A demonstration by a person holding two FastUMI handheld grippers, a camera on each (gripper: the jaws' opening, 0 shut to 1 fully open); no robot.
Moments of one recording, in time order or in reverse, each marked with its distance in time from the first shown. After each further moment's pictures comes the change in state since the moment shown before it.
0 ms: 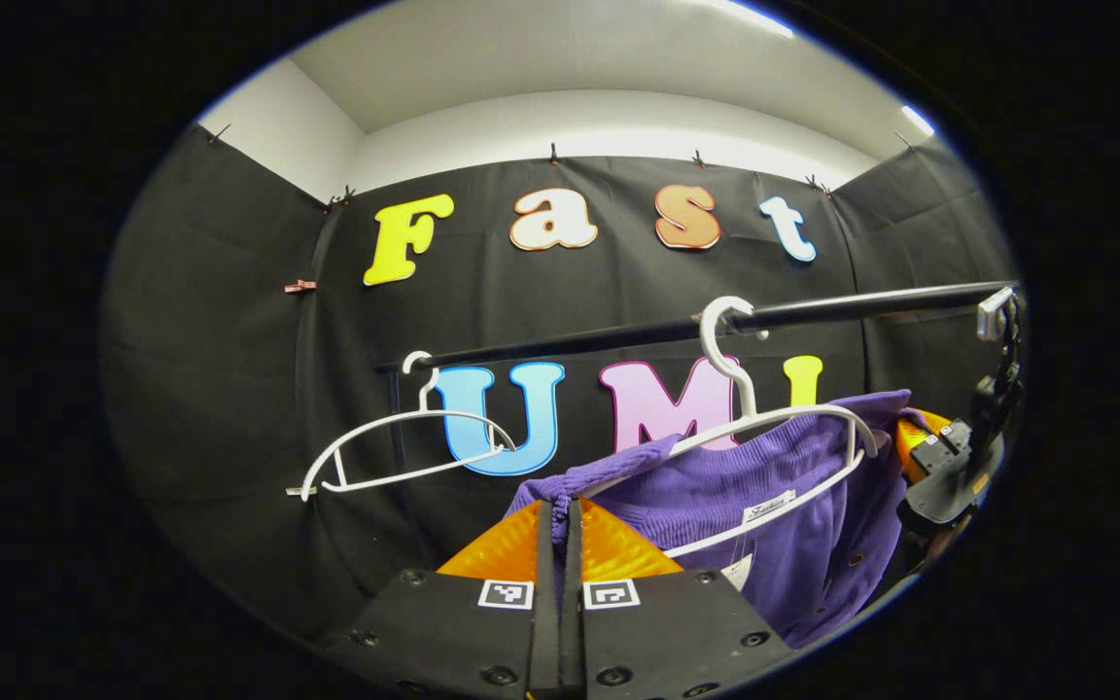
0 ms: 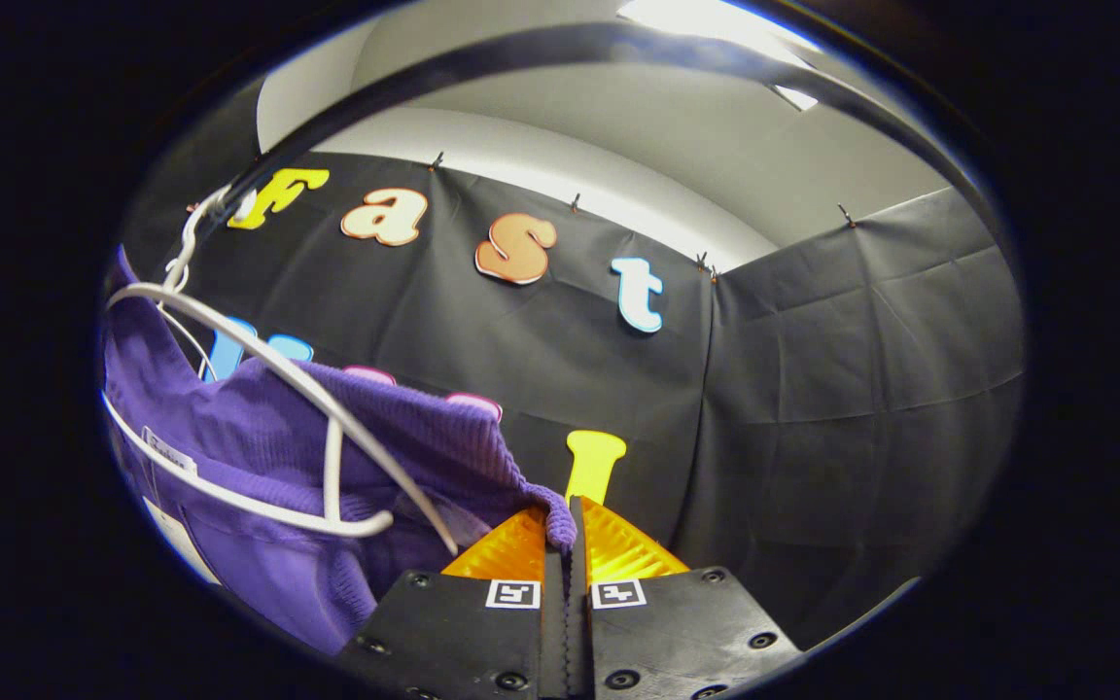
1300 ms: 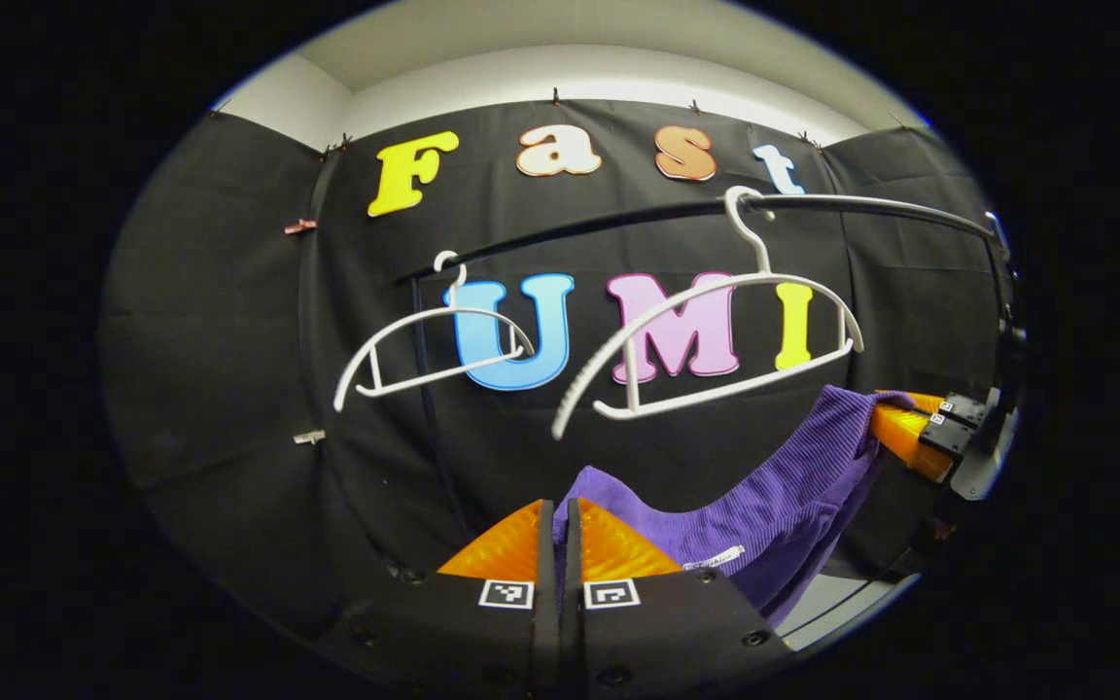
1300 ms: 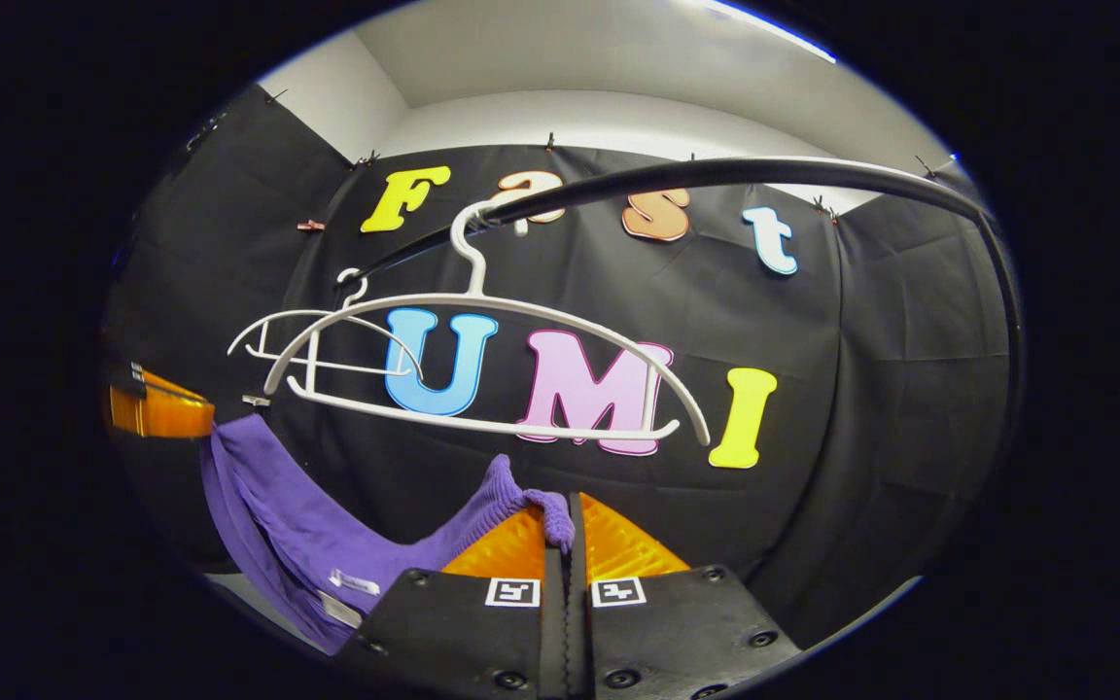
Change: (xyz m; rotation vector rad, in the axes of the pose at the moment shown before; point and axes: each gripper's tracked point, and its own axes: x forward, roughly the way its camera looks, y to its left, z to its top) left arm -0.060 0.044 -0.110 -0.008 0.219 -0.080; right arm -0.145 0.136 0.021 0.113 0.145 0.427
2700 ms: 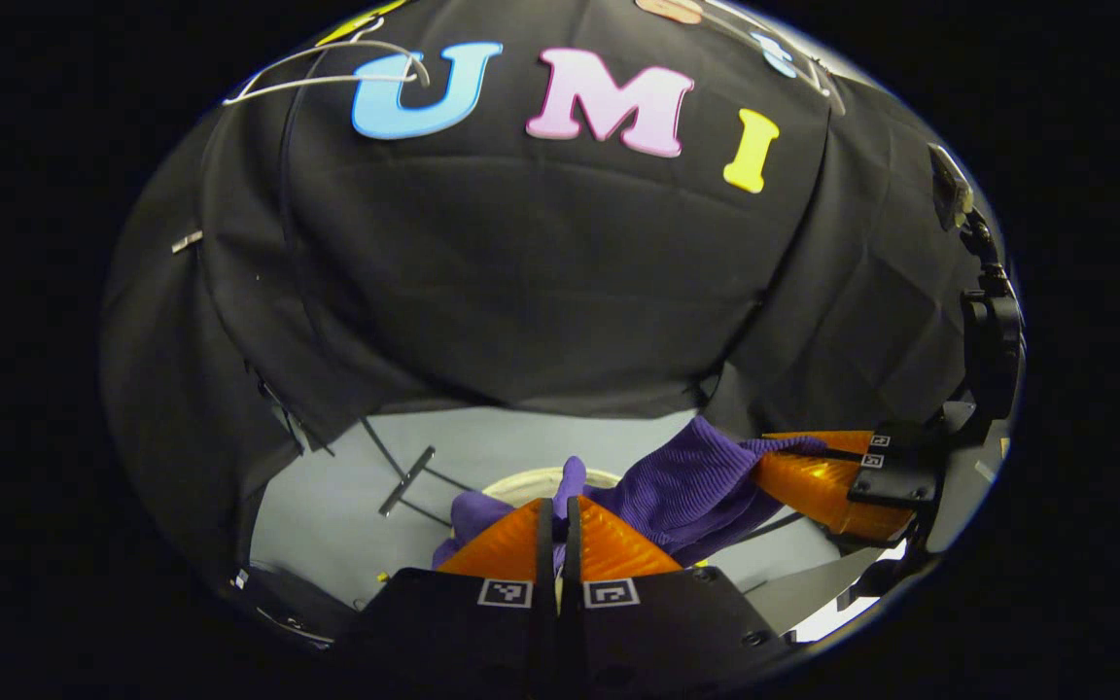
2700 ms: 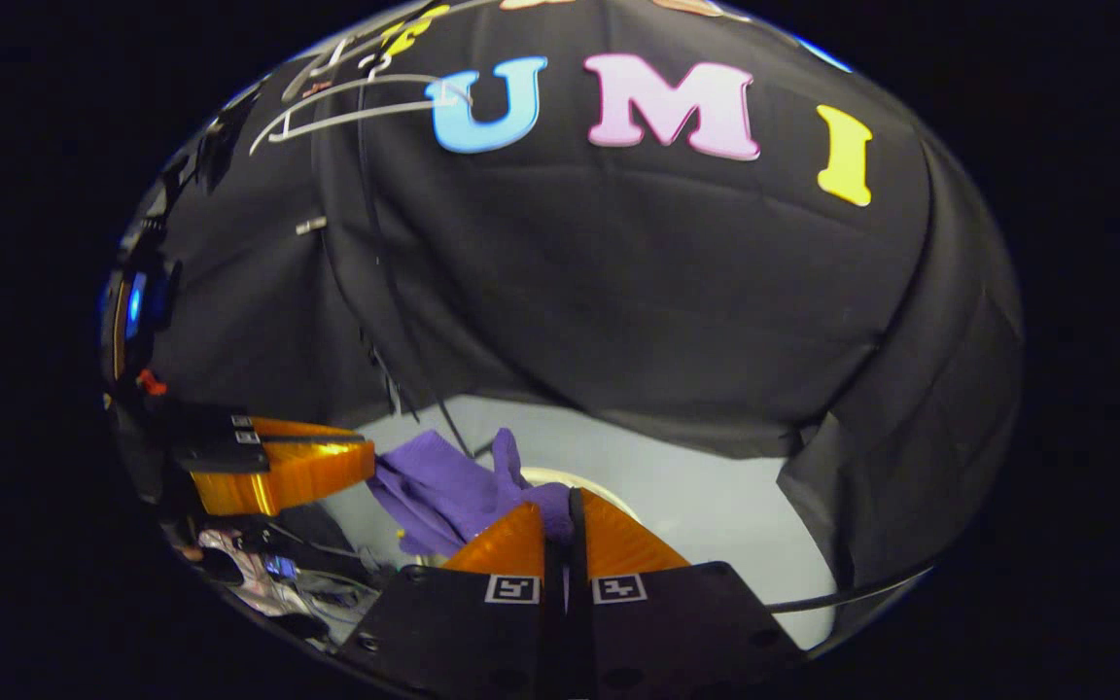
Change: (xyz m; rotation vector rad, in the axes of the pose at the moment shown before) left arm 0.055 -0.119 -0.298 -0.118 0.637 -0.208; right arm -0.071 0.066 -0.331 0.088 0.833 0.261
